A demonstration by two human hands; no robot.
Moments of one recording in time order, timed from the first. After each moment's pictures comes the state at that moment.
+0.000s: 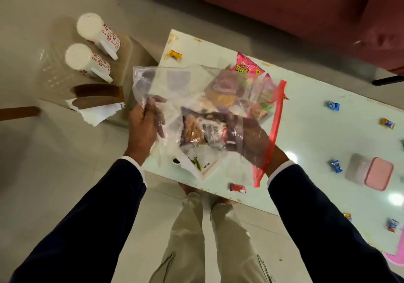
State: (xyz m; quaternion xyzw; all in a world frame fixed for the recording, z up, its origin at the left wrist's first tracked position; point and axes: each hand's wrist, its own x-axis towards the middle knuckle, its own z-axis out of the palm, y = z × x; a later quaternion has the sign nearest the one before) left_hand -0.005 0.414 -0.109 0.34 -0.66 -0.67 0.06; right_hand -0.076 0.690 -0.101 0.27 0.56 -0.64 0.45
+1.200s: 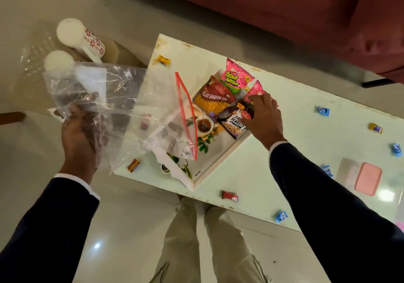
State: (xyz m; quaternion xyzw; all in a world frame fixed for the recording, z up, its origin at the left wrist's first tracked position) left_hand 0.006 0.346 -0.081 0.43 -0.48 -0.75 0.13; right_hand -0.169 0.718 -0.147 -0.12 0.97 -0.12 0.16
